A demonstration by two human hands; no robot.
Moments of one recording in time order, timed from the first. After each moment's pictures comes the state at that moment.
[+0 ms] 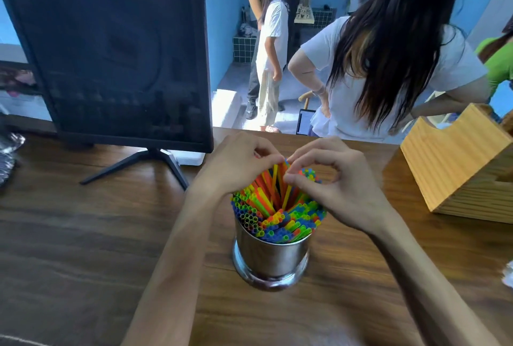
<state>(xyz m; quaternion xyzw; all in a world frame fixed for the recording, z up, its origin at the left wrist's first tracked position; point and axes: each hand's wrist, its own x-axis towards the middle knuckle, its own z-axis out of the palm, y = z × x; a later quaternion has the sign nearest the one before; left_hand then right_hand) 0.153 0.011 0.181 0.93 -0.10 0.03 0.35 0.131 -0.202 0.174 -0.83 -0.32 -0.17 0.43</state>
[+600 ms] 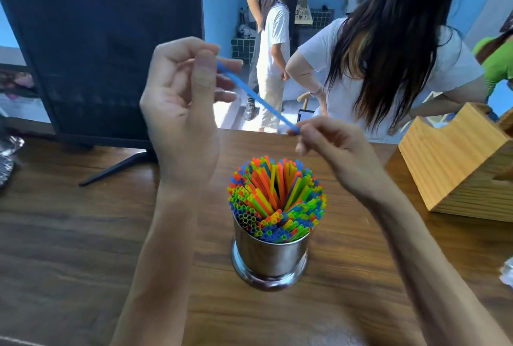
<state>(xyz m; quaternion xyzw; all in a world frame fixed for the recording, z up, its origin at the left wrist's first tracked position) 0.111 0.004 0.245 0.61 -0.16 0.45 0.64 0.156 -0.199 0.195 -0.72 -0.31 -0.05 0.62</state>
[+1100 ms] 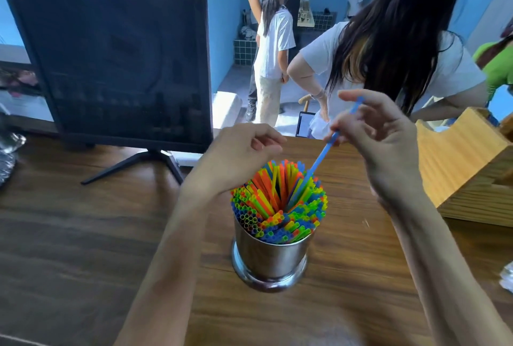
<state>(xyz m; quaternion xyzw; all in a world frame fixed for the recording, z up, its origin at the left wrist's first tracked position) 0.136 0.006 0.205 0.90 -0.10 0.07 0.42 0.150 -0.219 0.205 -0.65 -0.27 -0.18 0.69</state>
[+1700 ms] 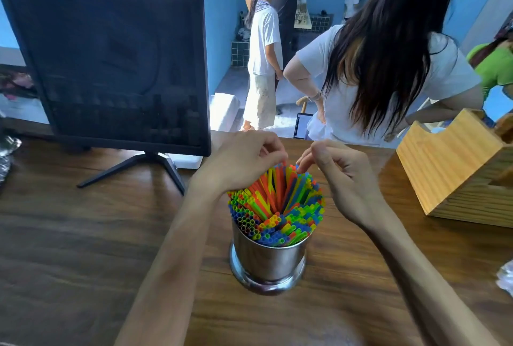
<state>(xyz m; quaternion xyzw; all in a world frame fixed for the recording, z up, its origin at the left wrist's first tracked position) 0.154 0.001 0.197 0.93 -0.16 0.04 0.33 0.140 -0.206 0.172 -0.81 -0.25 -0.14 0.52</state>
